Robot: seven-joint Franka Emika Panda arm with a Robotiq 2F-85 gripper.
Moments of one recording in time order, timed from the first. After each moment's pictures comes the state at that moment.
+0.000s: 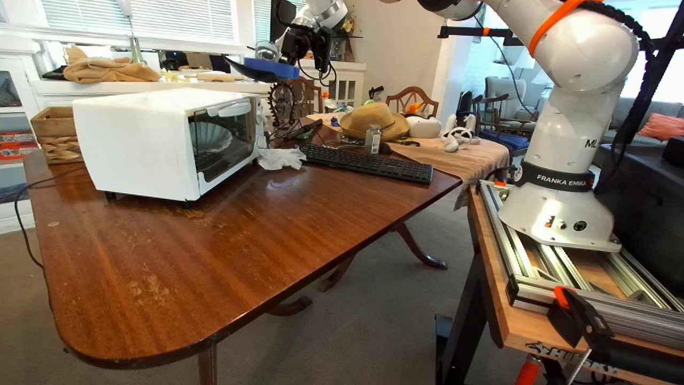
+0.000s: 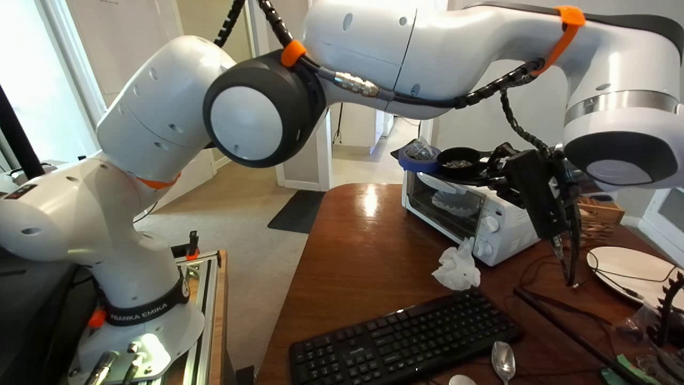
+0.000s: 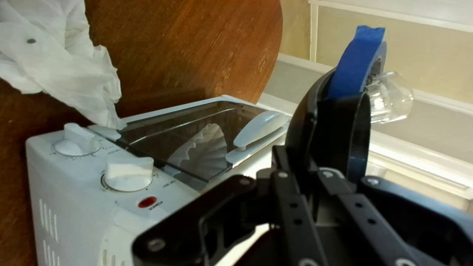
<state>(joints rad) -0.44 0.87 0.01 -0.95 0.86 1.25 -0.75</state>
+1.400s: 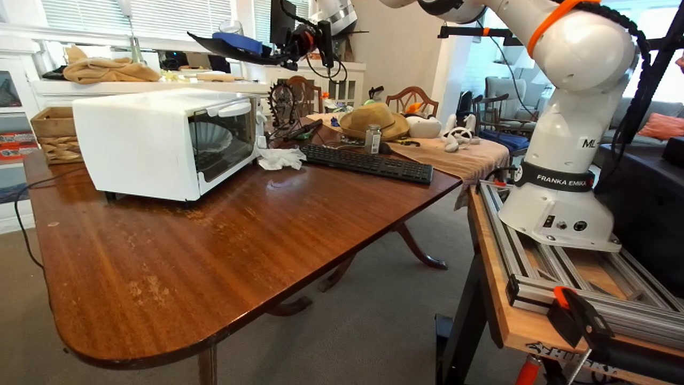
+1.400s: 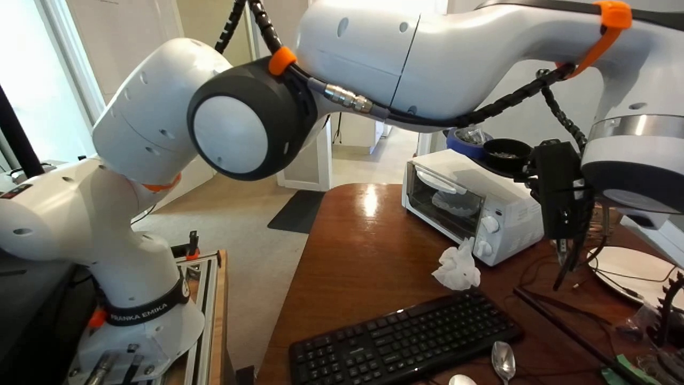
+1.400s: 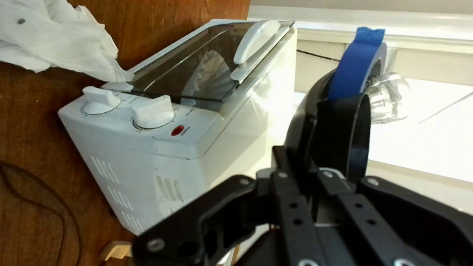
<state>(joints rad) -0.52 0.88 0.01 -0.95 1.03 1.40 -0.47</state>
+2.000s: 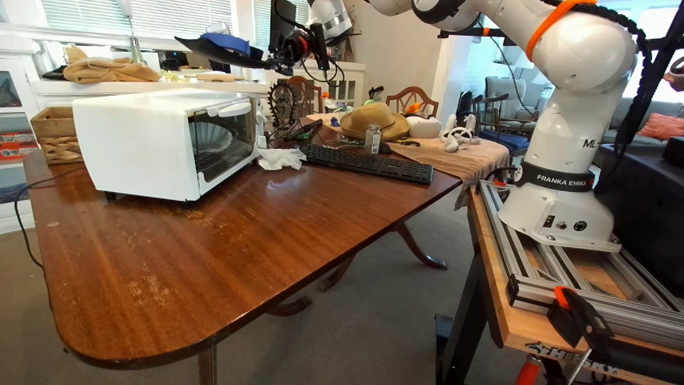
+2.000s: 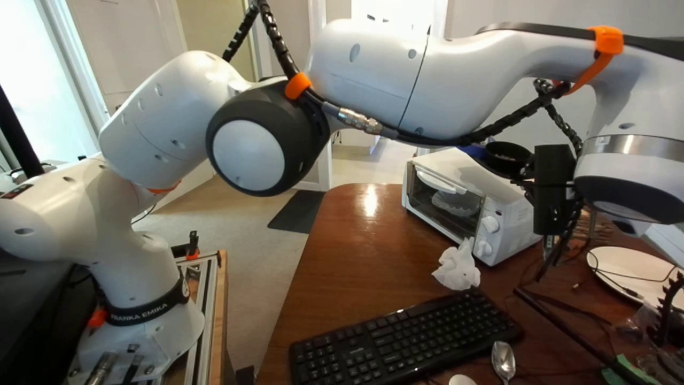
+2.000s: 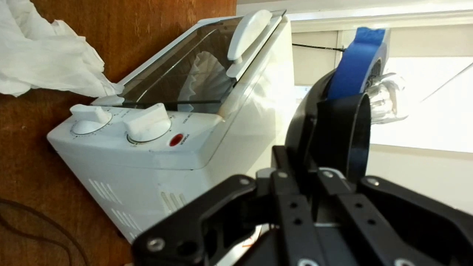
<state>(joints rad) -0.50 0.95 0.03 -0.89 1.05 1.41 -0.33</state>
